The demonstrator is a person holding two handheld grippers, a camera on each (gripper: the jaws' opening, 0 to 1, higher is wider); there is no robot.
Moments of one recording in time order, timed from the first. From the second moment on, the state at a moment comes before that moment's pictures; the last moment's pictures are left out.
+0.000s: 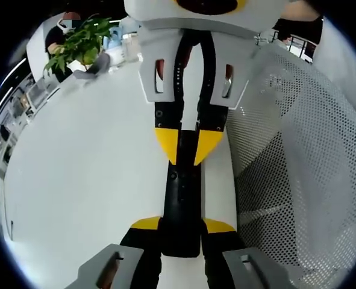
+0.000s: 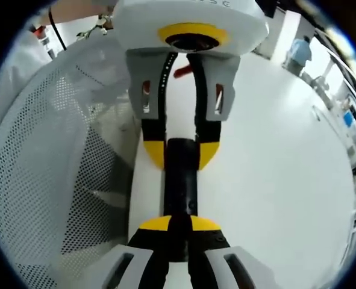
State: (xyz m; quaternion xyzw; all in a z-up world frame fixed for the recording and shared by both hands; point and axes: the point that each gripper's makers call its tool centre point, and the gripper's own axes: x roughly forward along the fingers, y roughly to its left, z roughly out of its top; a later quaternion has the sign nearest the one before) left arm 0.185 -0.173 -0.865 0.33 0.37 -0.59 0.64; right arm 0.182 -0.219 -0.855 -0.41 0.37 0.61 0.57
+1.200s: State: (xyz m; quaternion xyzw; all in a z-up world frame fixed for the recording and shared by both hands) left arm 0.182 -0.174 -0.865 0.36 0.38 -0.59 0.61; right arm 0.181 -0.221 -0.856 -0.40 0.41 0.58 0.57
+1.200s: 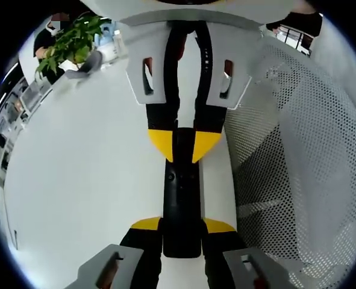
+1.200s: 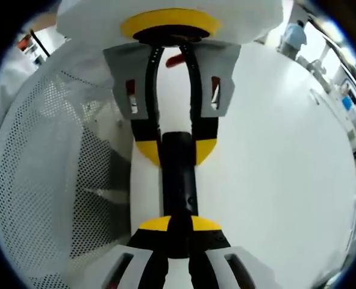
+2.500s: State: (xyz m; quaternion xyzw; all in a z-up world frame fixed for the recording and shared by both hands) left arm 0.184 -0.174 -0.865 0.34 0.37 -0.60 0.63; right arm 0.183 -0.227 -0.857 -0.38 0.42 0.57 0.59
